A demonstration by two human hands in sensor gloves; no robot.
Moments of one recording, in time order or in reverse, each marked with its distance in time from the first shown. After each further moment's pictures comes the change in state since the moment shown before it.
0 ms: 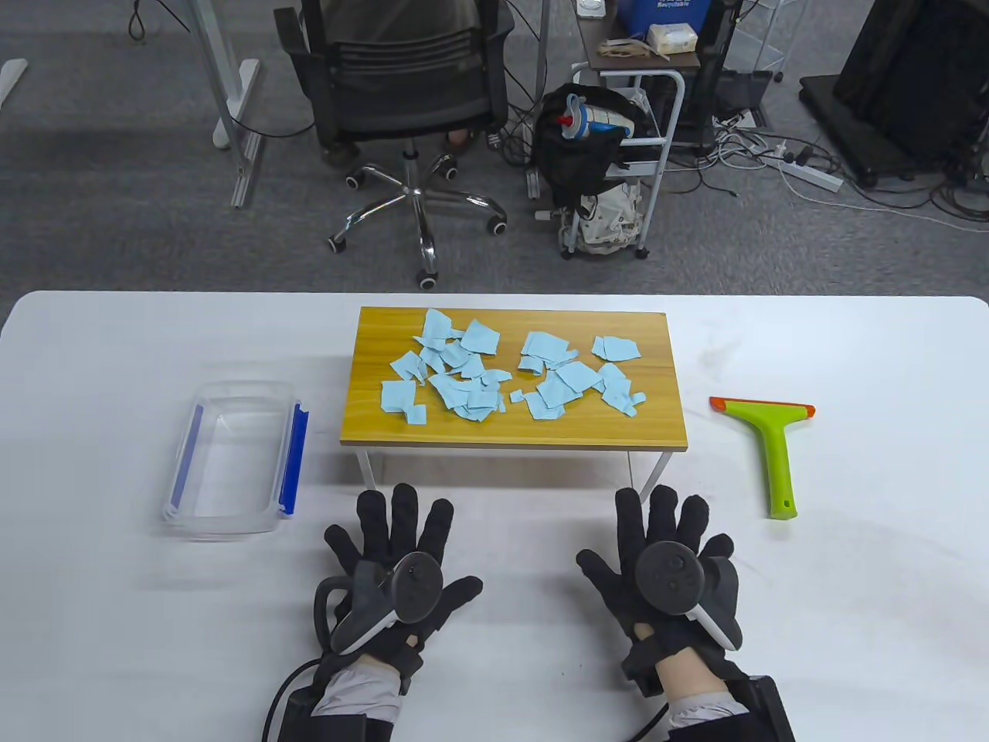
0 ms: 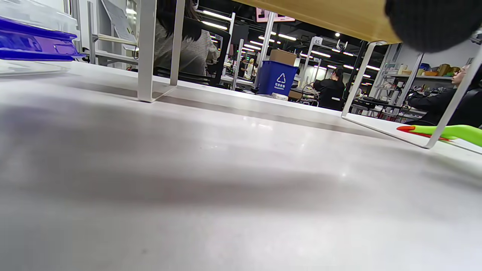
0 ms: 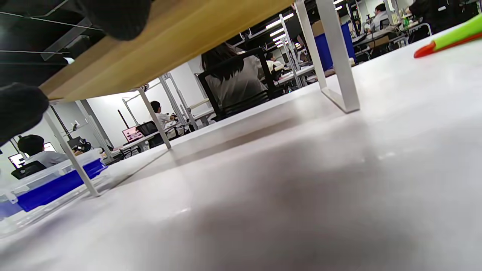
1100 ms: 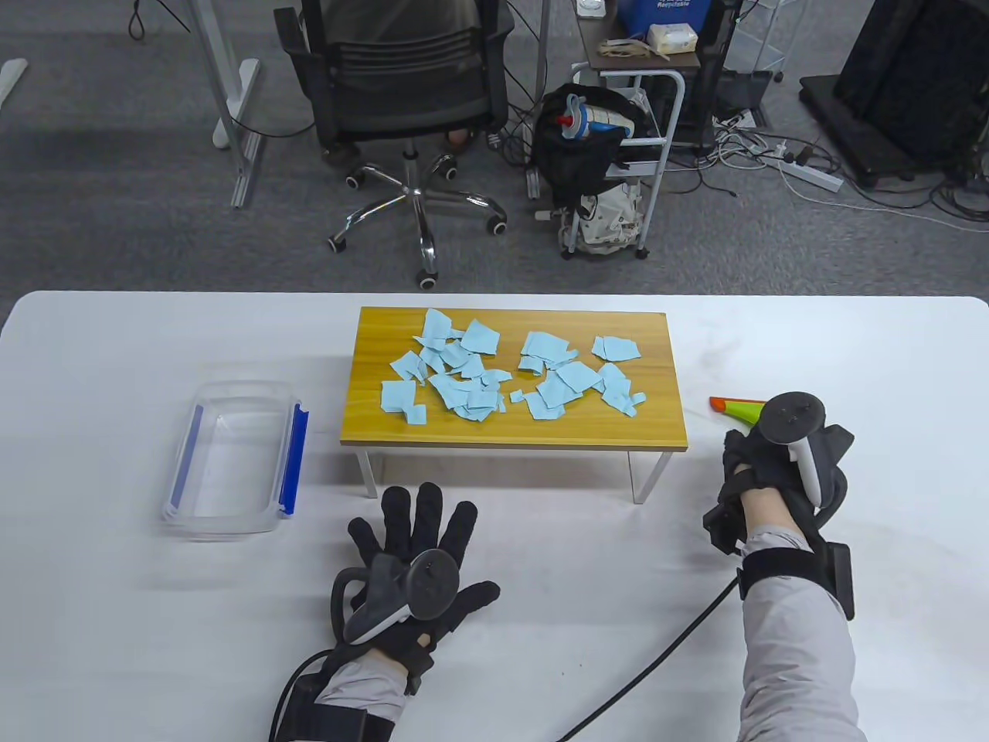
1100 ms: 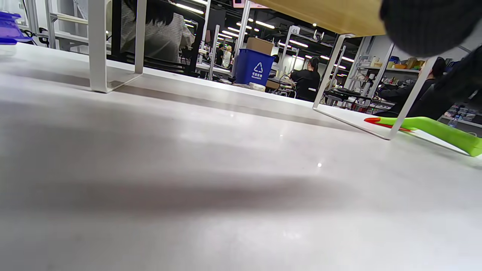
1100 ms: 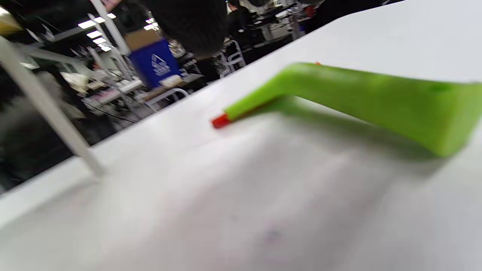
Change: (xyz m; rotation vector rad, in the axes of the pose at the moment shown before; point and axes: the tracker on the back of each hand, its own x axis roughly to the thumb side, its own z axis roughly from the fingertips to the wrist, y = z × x) left_hand 0.017 0.001 -0.006 -0.046 -0.096 0.015; right_hand -0.150 -0.070 -0.125 -0.026 0.776 0.056
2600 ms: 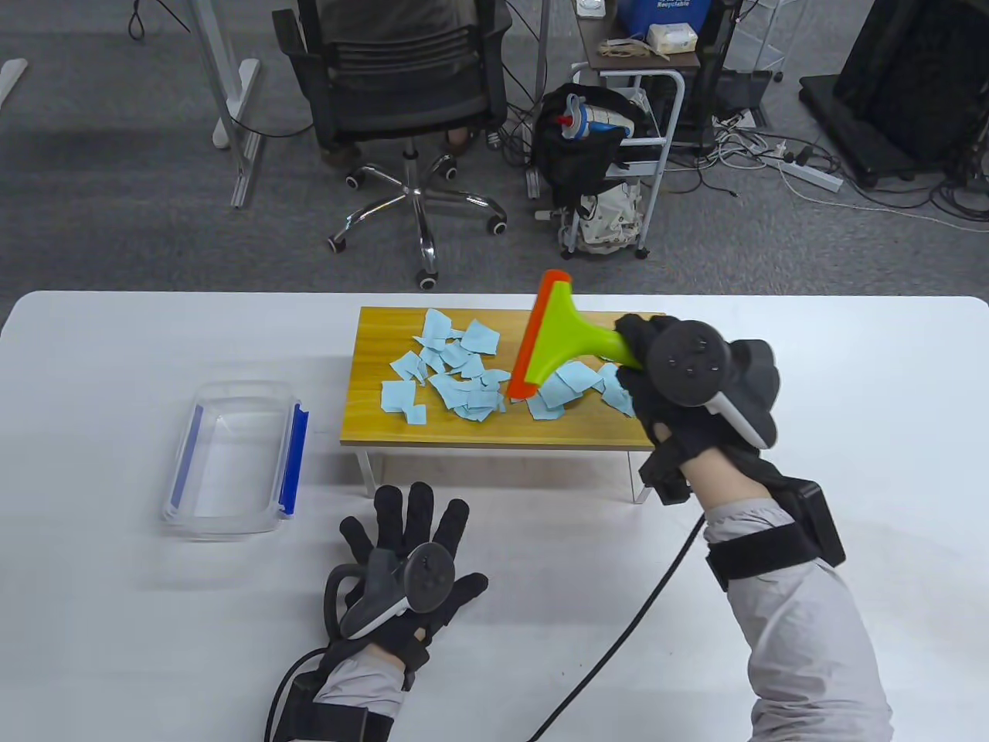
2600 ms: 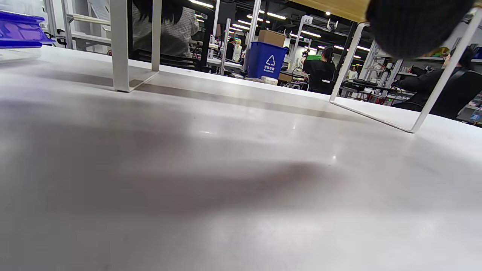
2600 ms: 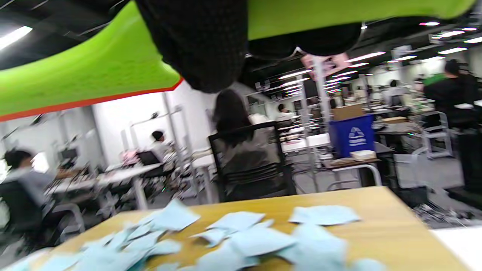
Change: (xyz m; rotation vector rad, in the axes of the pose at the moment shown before) left_hand -0.008 0.000 -0.004 -0.031 0.053 -0.027; right_hand 0.199 -0.120 0.179 -0.184 -0.878 0.090
